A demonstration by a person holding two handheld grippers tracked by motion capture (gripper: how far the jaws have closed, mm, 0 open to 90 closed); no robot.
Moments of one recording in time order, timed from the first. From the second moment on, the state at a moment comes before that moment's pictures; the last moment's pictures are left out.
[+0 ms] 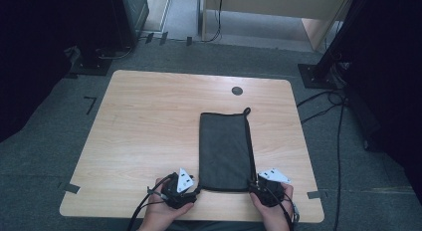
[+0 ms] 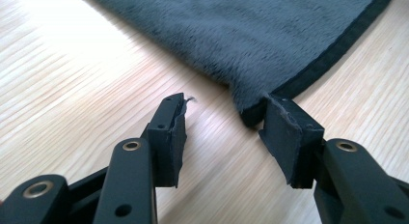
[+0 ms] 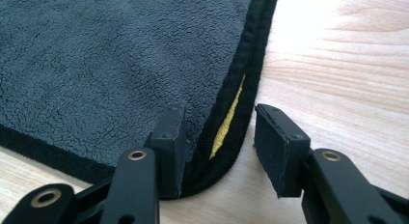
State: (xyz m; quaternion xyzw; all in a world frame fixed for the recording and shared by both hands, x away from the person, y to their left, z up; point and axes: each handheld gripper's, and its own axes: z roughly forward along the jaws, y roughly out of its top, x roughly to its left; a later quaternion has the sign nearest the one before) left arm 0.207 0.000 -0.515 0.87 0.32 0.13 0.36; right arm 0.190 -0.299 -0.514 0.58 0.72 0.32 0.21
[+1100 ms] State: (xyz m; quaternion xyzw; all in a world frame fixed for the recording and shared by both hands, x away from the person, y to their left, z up) left arm 0.199 -0.002 -0.513 0.86 0.35 0.12 0.36; right arm 0.181 -0.297 -0.515 0.57 0.73 0.32 0.21
